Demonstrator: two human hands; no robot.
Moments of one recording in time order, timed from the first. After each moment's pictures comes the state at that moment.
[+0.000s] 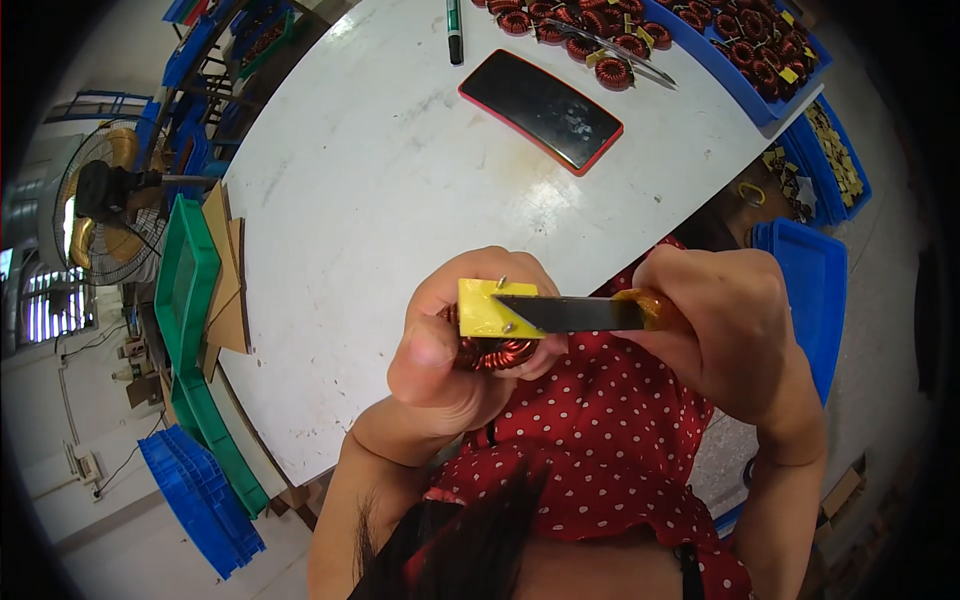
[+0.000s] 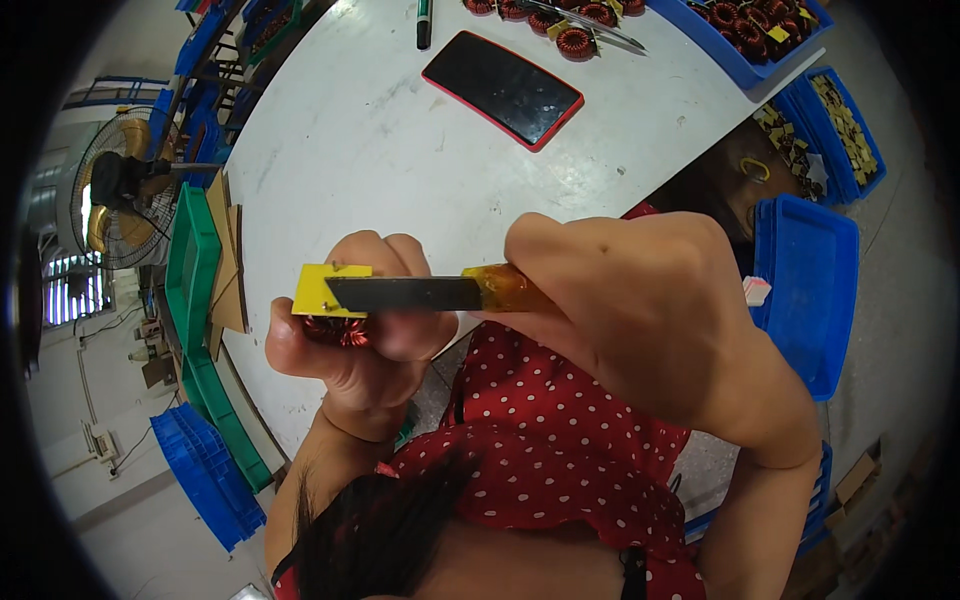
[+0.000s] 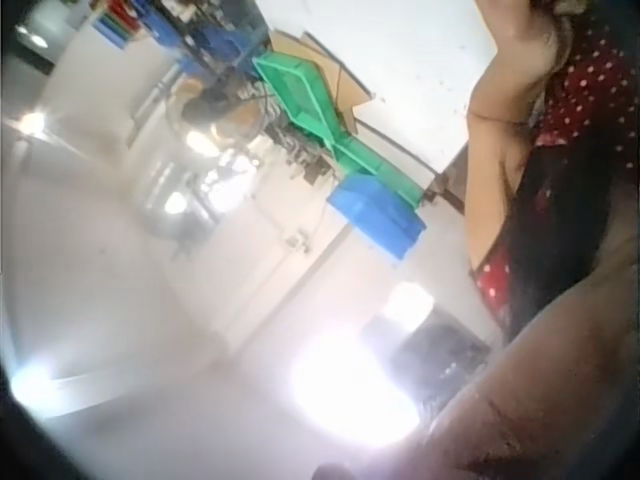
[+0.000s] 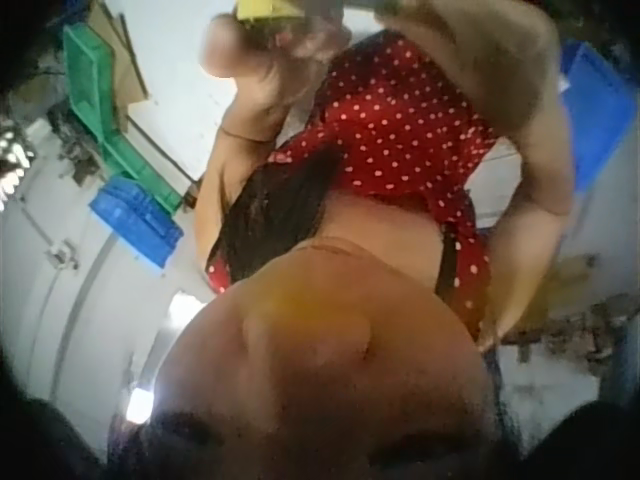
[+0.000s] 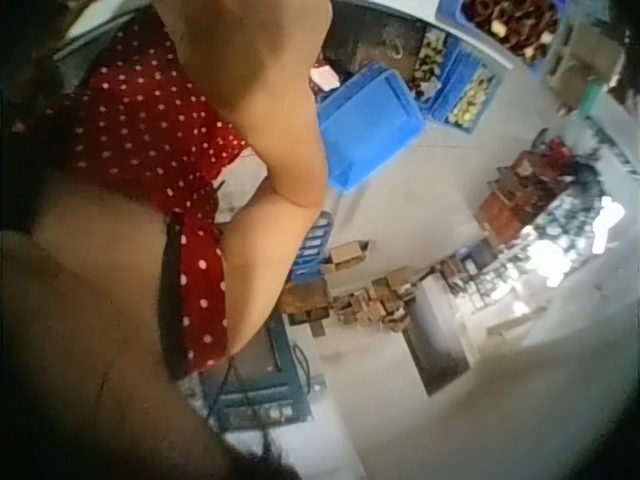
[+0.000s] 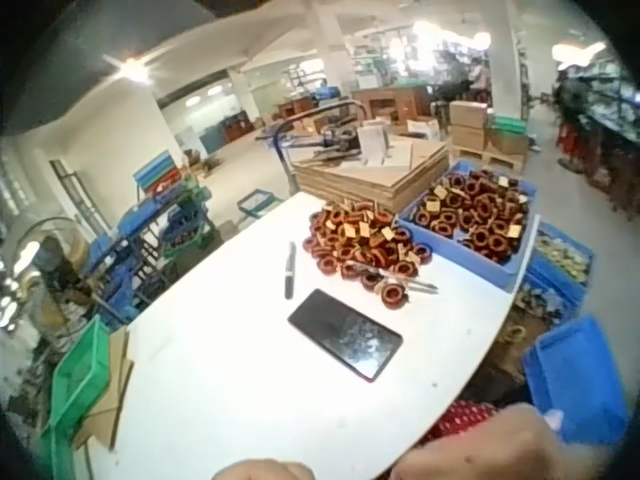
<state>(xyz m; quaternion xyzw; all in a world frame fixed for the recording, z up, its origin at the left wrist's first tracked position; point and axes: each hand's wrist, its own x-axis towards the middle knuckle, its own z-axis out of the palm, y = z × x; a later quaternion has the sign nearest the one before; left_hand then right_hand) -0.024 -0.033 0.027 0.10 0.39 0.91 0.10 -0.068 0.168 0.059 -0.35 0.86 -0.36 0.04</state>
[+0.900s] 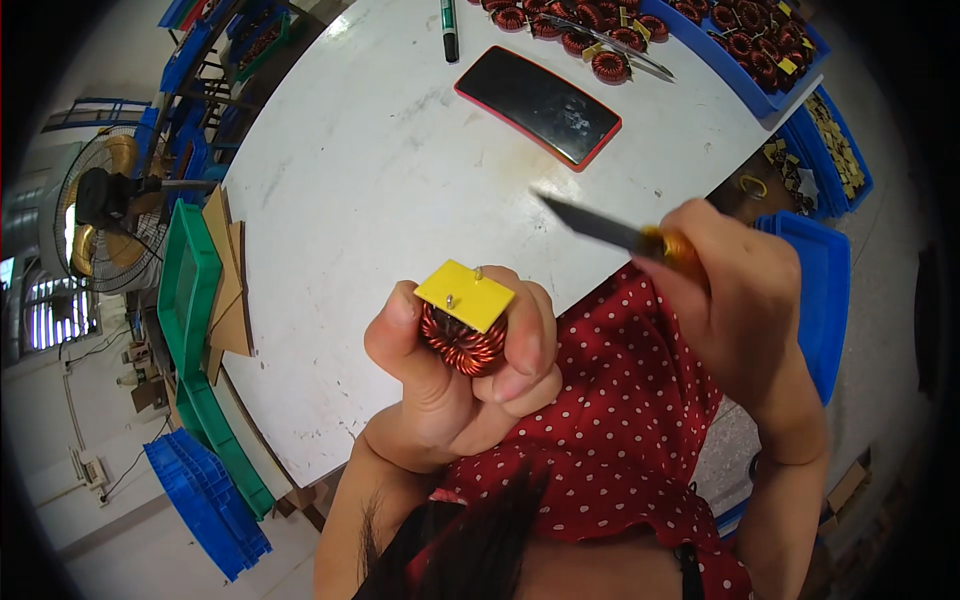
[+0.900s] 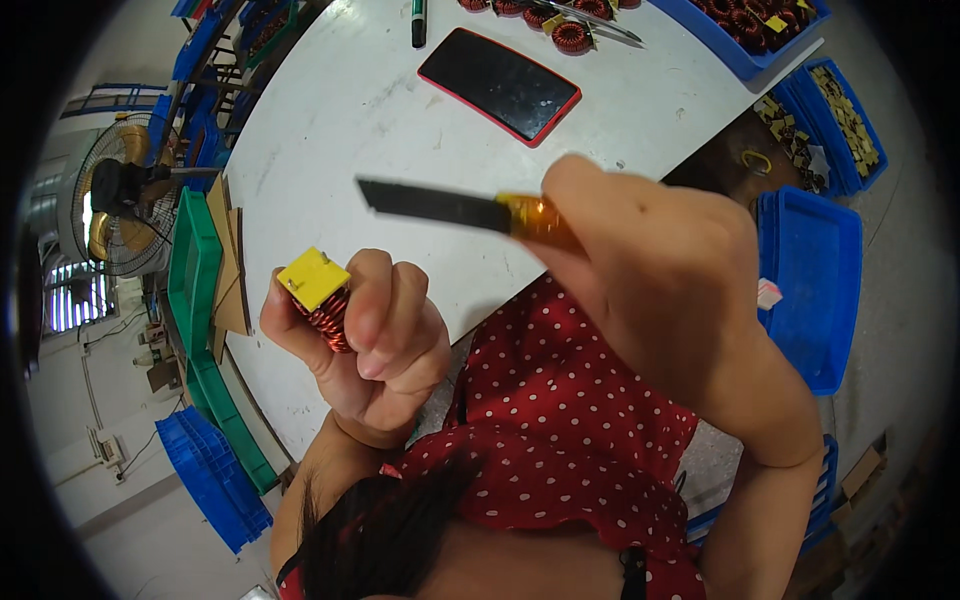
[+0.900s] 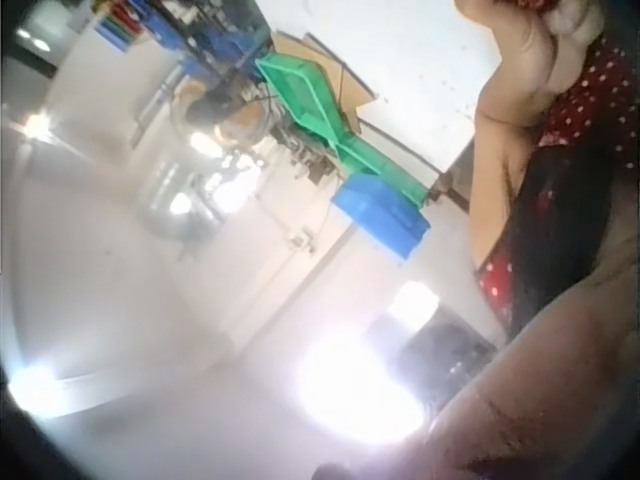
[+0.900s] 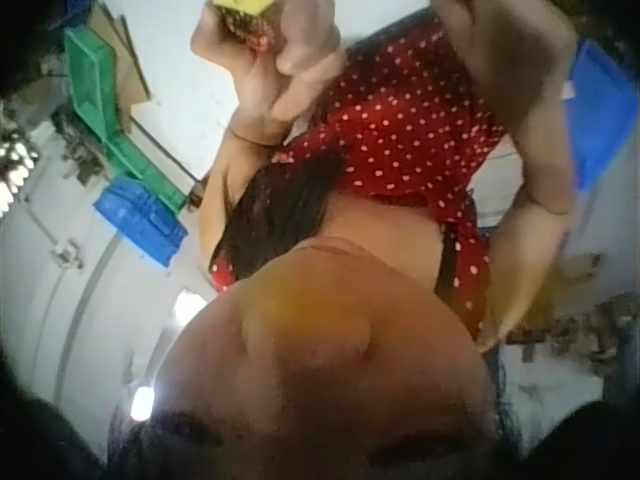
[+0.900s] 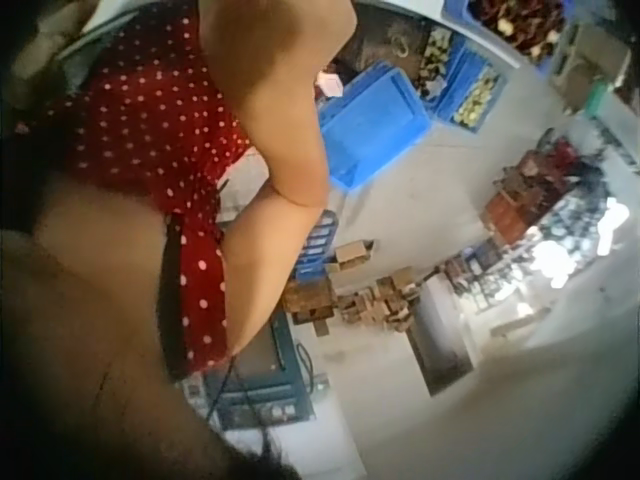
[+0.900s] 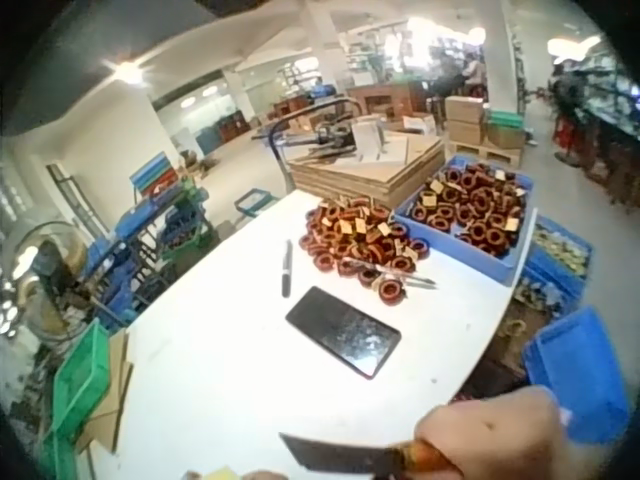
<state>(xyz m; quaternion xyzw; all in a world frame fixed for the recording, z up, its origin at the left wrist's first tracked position) -0.017 -0.030 0.038 0.01 0.28 0.94 0.20 -0.067 0.163 0.043 -0.28 0.90 -0.31 -0.10</state>
